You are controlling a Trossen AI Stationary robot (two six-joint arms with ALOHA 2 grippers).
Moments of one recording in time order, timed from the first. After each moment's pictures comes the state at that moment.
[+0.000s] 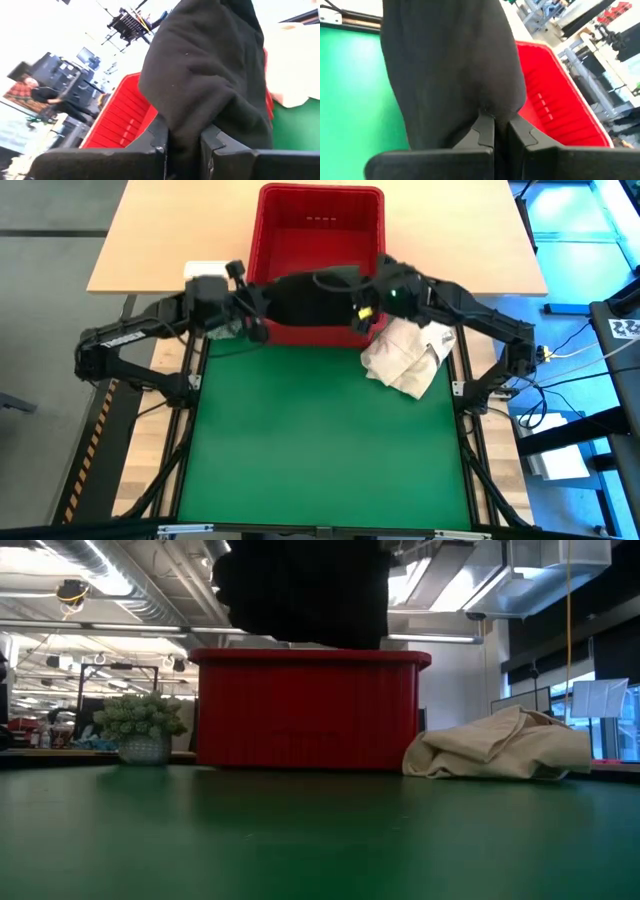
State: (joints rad) left arm 0.24 1.15 1.39 -0.53 -0.50 0.59; right arm -0.19 1.61 1.95 -0.85 0.45 -0.37
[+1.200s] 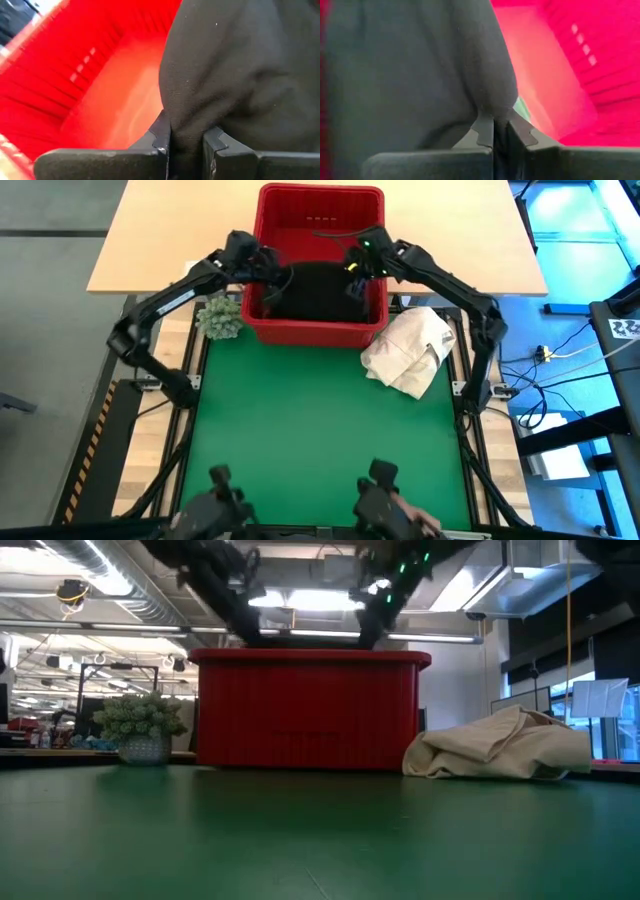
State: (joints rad) left arm 0.88 1.50 1.36 -0.46 0.11 0.53; right arm -0.67 1.88 1.95 -0.81 0.04 -0.44
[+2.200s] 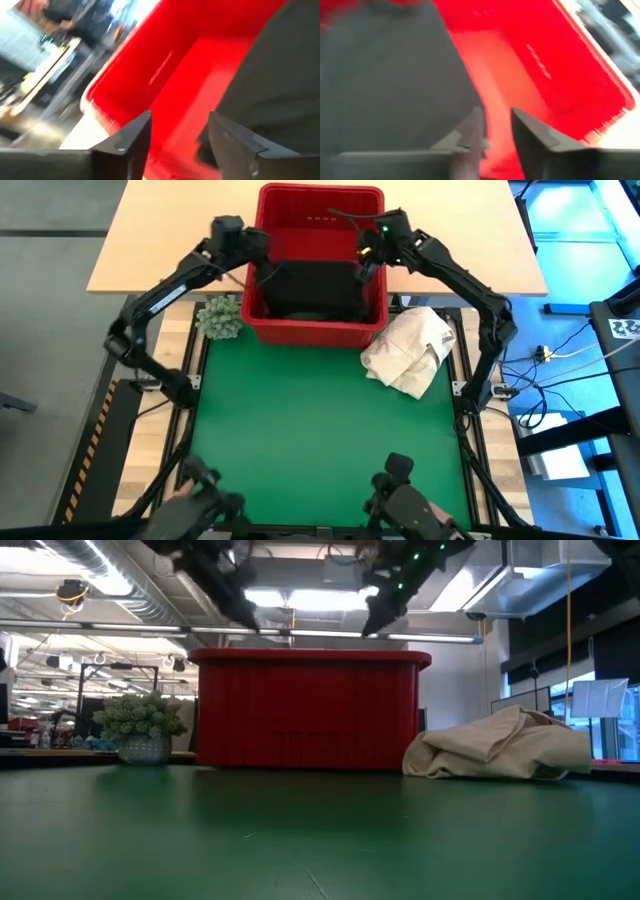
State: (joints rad) left arm 0.93 1.51 1.45 -0.36 -0.13 0.61; right arm -0.74 1.83 1.95 -0.72 0.06 -0.48
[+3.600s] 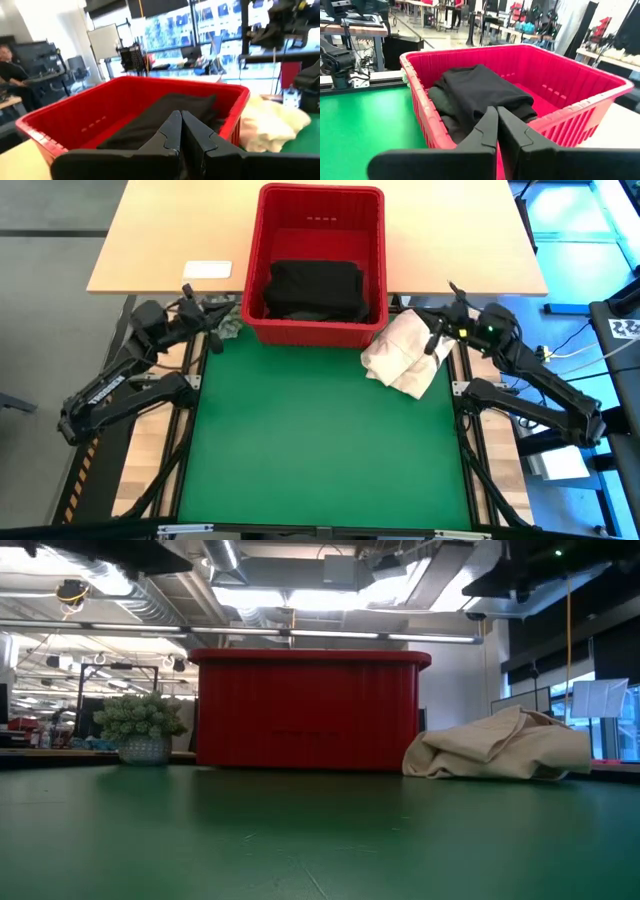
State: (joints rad) left arm 0.80 0.49 0.65 -0.14 0.19 0.19; right arm -0.69 0.61 0.68 -0.16 -0.15 -0.17
